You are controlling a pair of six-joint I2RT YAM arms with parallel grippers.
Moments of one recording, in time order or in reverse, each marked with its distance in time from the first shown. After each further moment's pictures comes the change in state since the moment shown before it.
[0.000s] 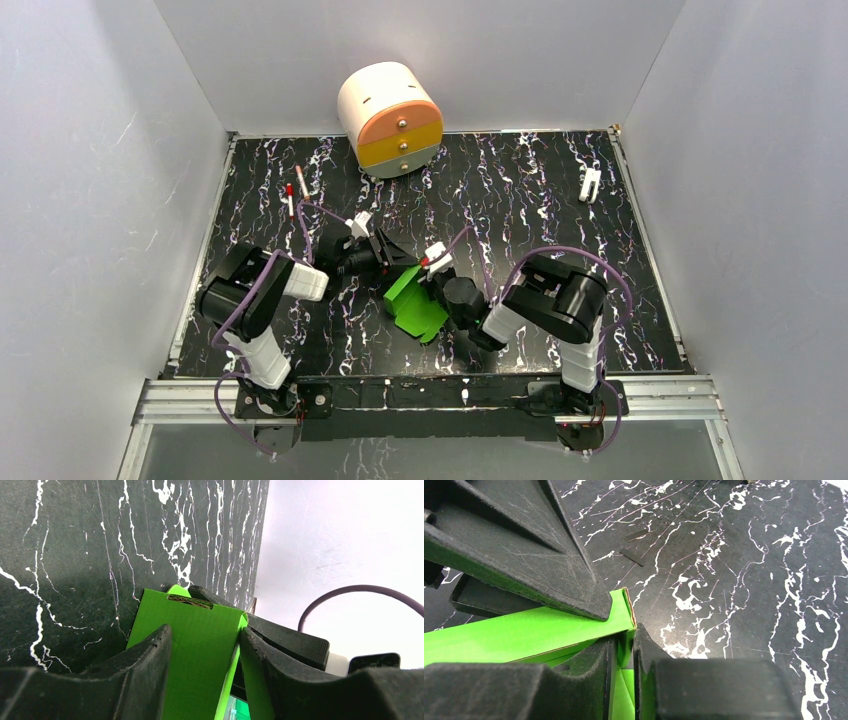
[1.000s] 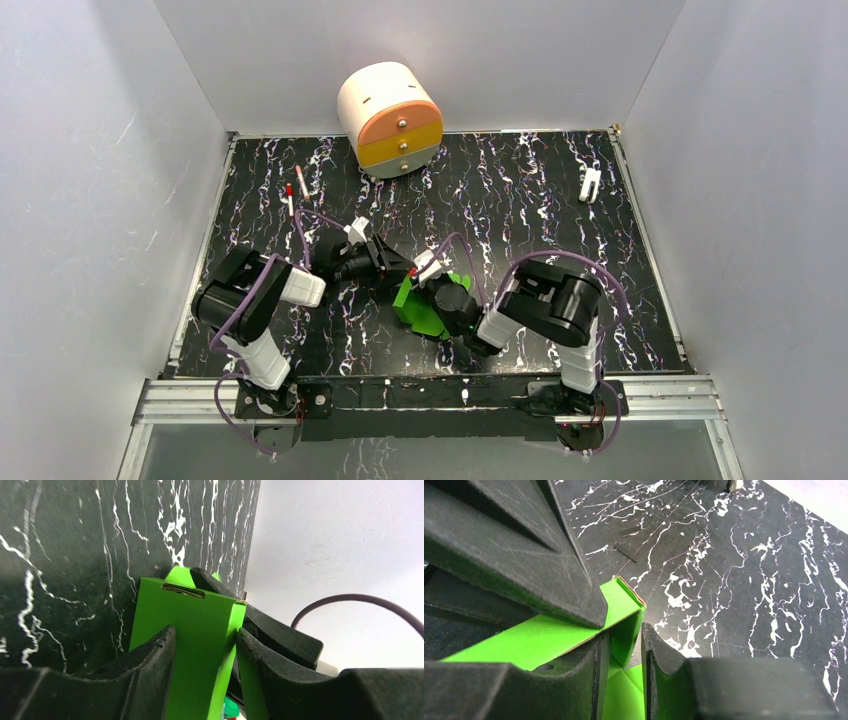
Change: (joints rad) left arm 0.008 -0.019 -0.059 0.075 0.024 -0.071; right arm 0.070 0.037 0.023 0.023 0.142 -0.143
